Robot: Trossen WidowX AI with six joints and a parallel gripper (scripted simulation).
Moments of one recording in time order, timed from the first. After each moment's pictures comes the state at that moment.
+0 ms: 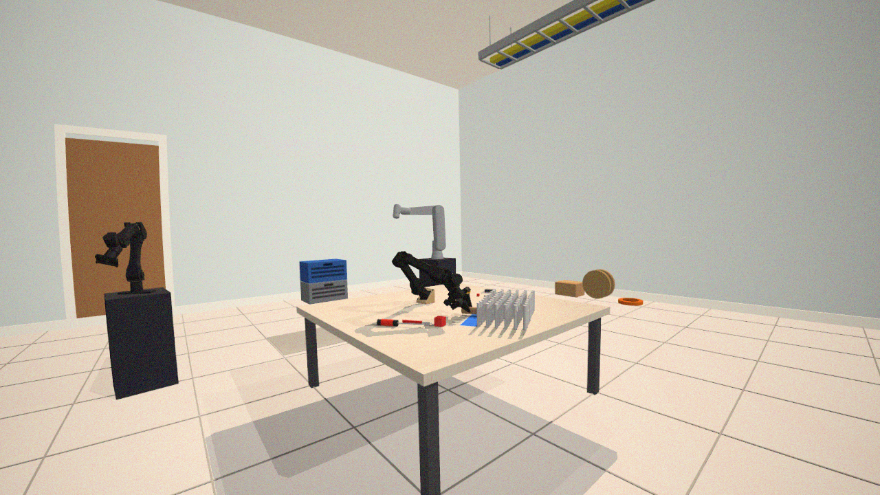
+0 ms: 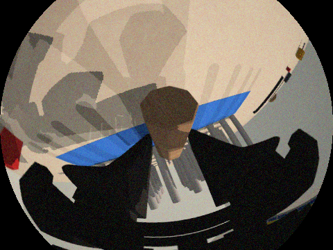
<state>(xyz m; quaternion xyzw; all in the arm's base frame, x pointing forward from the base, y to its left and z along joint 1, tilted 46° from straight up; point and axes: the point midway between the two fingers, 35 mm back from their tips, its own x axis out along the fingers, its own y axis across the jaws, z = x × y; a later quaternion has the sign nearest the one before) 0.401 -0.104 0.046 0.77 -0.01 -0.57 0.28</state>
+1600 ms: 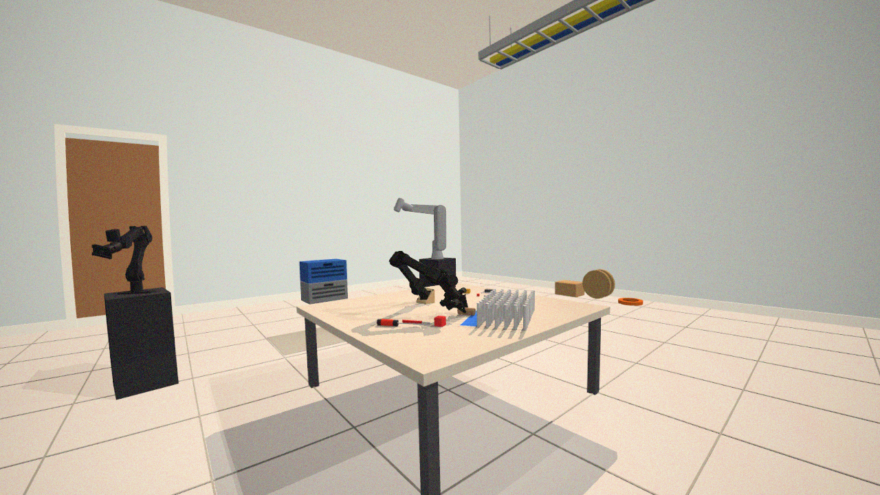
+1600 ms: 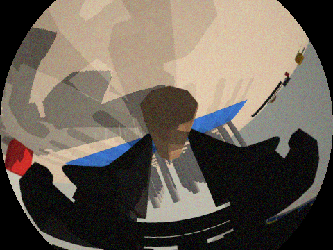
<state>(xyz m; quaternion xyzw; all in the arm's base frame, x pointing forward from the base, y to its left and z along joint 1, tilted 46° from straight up) 0.380 -0.111 0.050 0.77 -0.01 -0.57 0.28</state>
